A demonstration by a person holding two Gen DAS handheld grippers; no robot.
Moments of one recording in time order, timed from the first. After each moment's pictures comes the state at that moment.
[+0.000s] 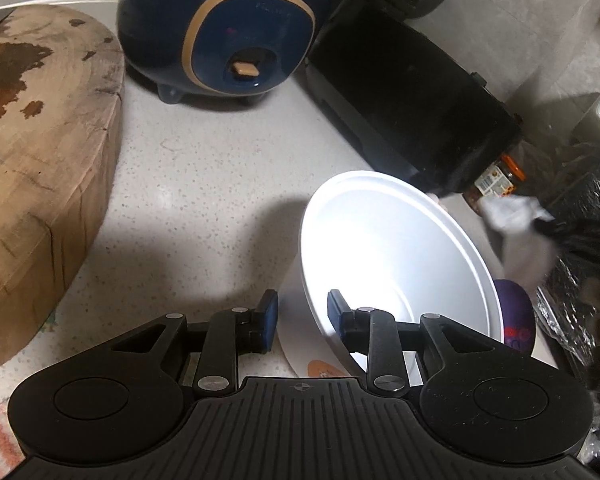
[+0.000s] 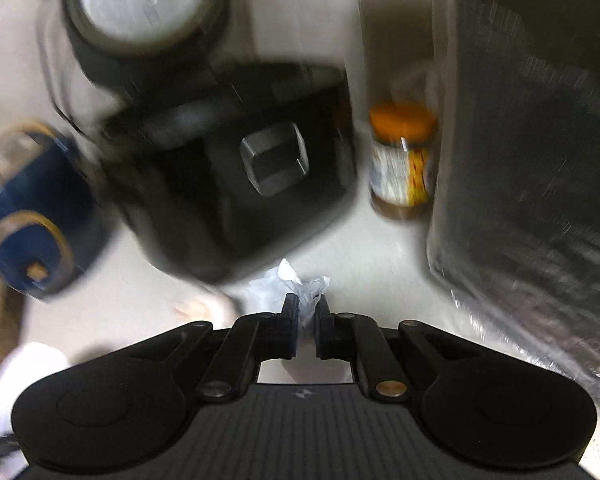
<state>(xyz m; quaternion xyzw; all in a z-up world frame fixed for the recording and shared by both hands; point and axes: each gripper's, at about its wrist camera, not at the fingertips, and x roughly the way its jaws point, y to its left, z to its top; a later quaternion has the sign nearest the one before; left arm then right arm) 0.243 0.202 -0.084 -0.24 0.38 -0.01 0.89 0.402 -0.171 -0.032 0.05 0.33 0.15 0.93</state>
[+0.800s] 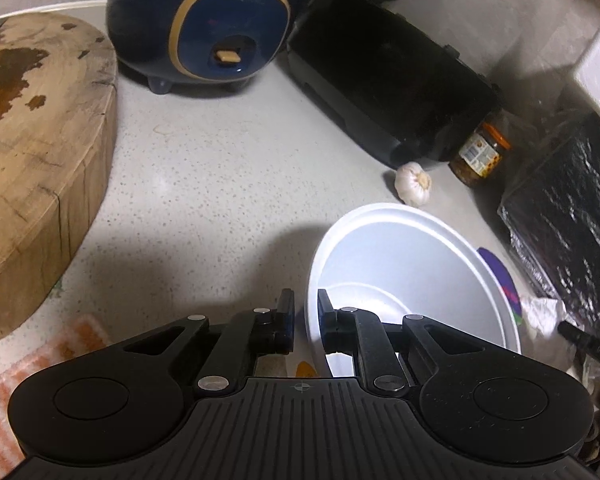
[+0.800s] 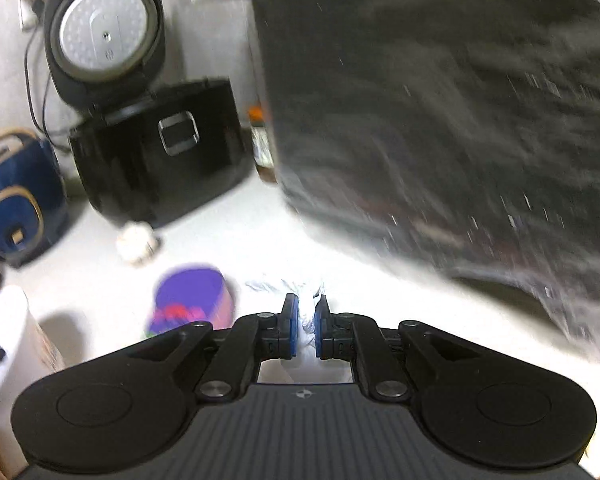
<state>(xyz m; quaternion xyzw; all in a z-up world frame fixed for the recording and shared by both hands) 0.221 0.188 -0.081 -0.21 0.39 -0.02 0.89 0.276 -0.280 -0.077 0.05 0.30 0.06 0.95</state>
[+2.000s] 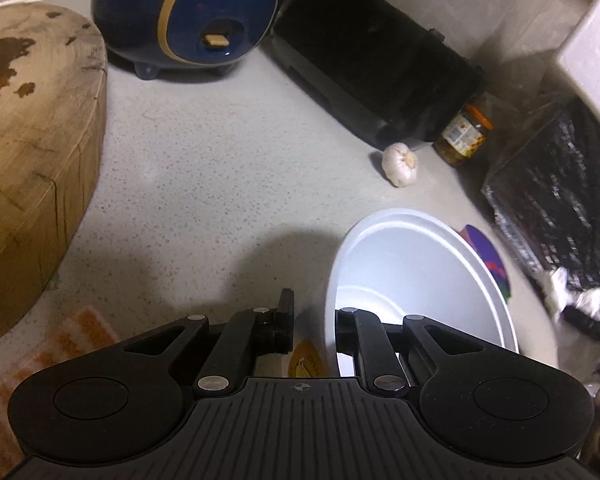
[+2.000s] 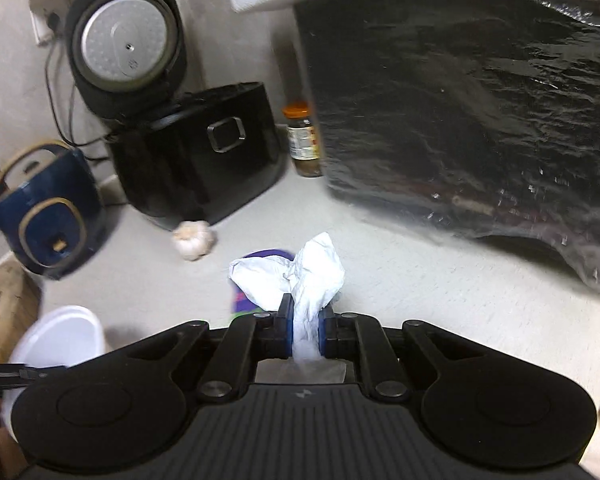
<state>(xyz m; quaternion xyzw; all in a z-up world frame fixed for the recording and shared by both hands) 0.215 0.201 -0.084 -0.21 0.41 -0.07 0.89 0.223 -0.228 -0.045 0.11 0.30 0.07 0.94</state>
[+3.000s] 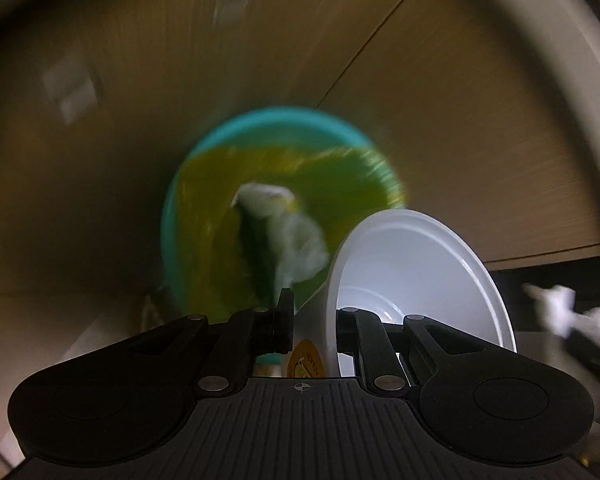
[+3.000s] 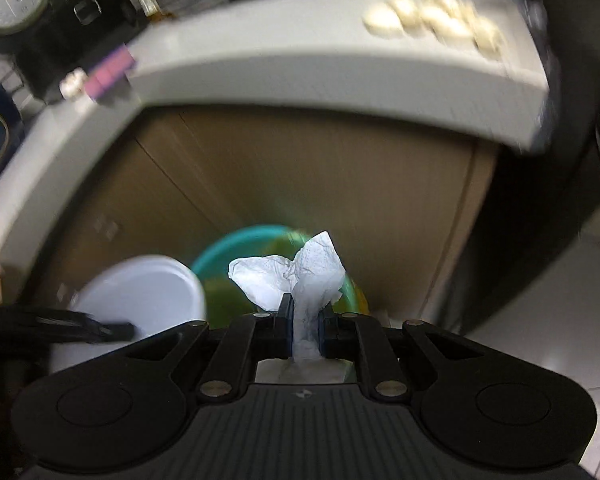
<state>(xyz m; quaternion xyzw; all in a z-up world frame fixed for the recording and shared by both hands) 0.108 -0.004 -0.270 -0.11 0.63 -0.10 0.76 0.028 -0.346 -0.188 0.19 0.47 -0.03 0.86</state>
